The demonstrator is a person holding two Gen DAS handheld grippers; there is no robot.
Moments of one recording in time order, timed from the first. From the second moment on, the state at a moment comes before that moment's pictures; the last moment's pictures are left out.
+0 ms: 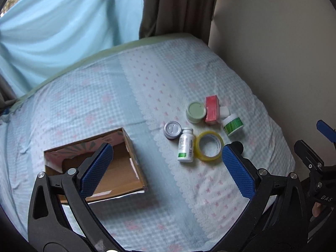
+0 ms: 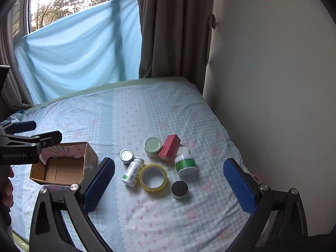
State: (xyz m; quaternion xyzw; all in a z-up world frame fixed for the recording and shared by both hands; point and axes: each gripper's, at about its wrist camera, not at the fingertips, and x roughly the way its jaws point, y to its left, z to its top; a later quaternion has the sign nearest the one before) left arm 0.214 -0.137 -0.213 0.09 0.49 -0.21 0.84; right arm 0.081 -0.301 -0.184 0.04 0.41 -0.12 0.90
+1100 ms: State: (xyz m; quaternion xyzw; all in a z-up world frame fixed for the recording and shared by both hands) left arm 0.300 -0.249 -0.505 0.23 0.71 -0.23 0.63; right arm 0.245 -0.420 -0.451 0.08 0.65 -0.06 0.75
